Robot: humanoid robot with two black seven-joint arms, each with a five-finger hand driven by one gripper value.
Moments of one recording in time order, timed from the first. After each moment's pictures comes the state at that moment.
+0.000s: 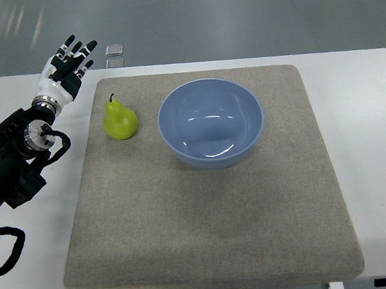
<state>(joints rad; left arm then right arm) -0.94 0.17 -0.71 -0.29 0.01 -0.22 -0.25 0.03 0.00 -0.09 0.12 -0.02 0.10 0.02</state>
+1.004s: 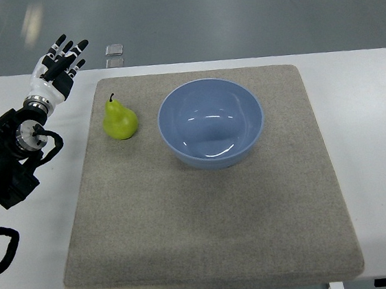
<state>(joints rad) -0.93 0.19 -0.72 -0.29 0.01 -0.23 -0.25 0.03 0.00 -0.09 0.12 -0.02 0.10 0.02</state>
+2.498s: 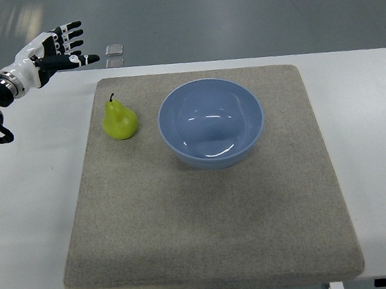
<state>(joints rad) -1.05 0.54 -0.27 -0.67 0.34 -0.23 -0.25 0.03 0.00 -0.09 0.12 -0.02 0.10 0.02</state>
